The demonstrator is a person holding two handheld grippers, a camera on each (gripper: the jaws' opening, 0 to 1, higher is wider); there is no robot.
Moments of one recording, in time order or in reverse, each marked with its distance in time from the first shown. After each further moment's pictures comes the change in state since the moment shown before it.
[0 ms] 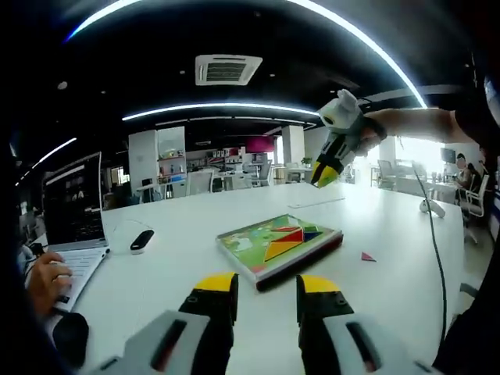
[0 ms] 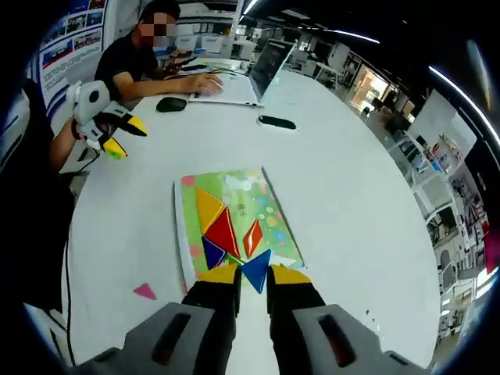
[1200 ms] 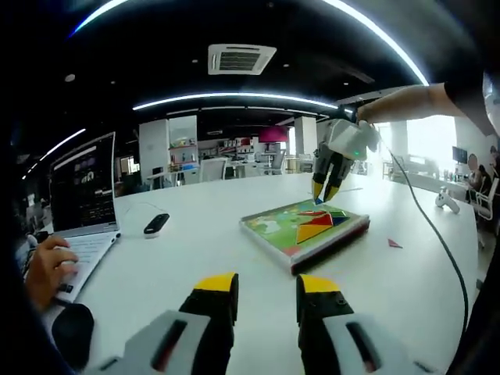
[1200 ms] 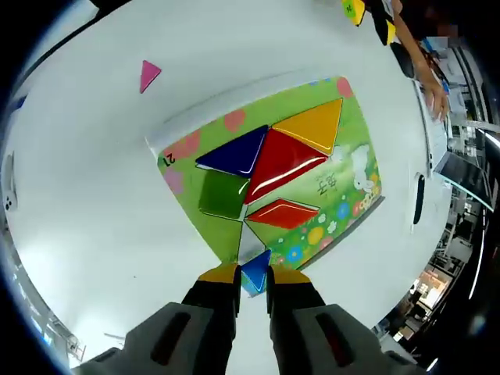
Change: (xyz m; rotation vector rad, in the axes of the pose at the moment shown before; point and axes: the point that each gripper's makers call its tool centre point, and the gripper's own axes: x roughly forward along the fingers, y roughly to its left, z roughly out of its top) left arm 0.015 0.040 -0.030 -0.033 0.059 0.052; right arm 0.082 -0.004 -0.042 -1.295 0.333 0.310
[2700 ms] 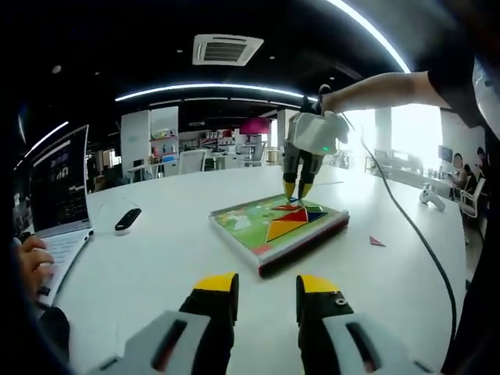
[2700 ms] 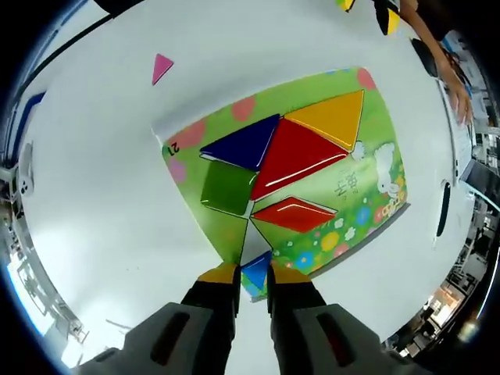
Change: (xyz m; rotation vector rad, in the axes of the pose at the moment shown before) left arm 0.016 -0.034 -0.002 0.004 0.048 -0.111; right arm 0.015 0.006 -0.004 -0.057 -0.009 0.148
